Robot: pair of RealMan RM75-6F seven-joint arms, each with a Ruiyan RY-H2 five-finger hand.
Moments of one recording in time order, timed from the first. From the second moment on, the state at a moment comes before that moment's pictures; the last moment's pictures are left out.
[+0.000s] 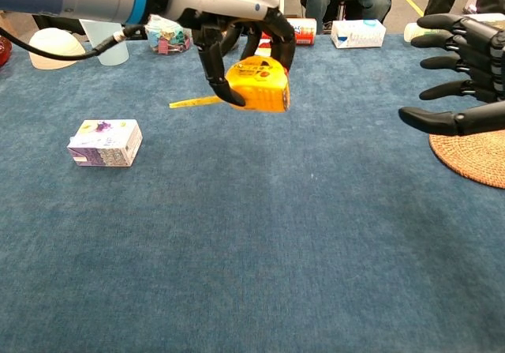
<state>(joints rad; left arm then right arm) -1.23 -1.28 -0.16 -1.74 0.94 0.65 0.47 0.23 -1.58 0.16 -1.90 -1.40 1.35 0.11</state>
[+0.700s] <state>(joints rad) -1.32 -1.33 -0.14 -1.72 0.82 0.68 0.52 0.28 -1.79 0.21 -1.81 -1.32 1.40 -0.14</state>
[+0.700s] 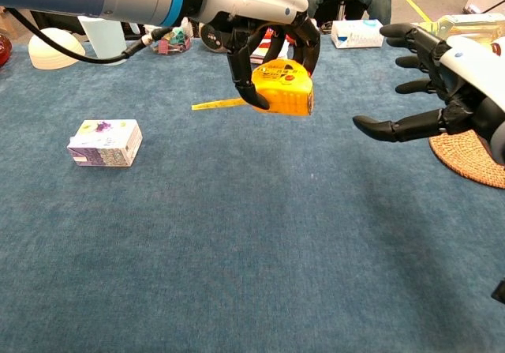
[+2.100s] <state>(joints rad) -1.51 -1.43 -0.12 -1.74 0.40 0.80 0.65 0.34 -1.91 0.28 -1.73 -1.22 1.39 -0.21</state>
